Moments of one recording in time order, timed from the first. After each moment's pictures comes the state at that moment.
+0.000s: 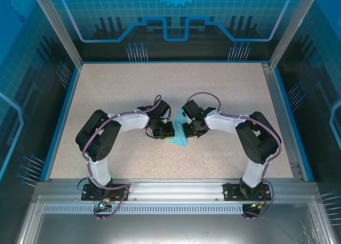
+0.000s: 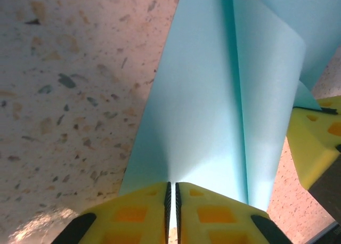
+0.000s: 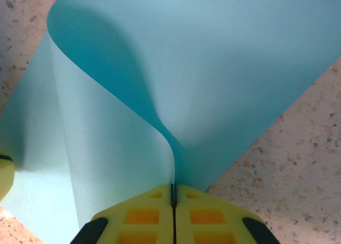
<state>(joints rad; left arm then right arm) -0.57 1.84 1.06 -0.43 0.40 -0.76 0.64 1.79 1.05 -0.51 -0.05 0.38</state>
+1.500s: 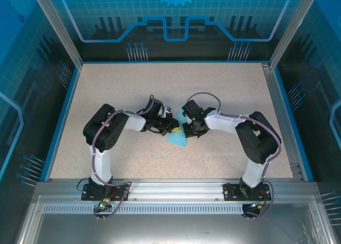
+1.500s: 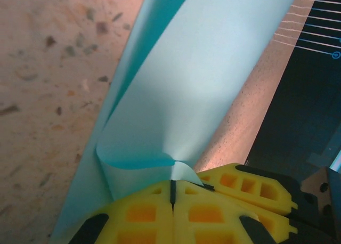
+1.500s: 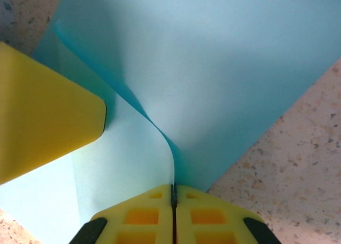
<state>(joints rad) -0.47 2.00 0.93 0.24 0.74 -1.11 0.64 1.80 1.04 -0.50 -0.06 0.39</state>
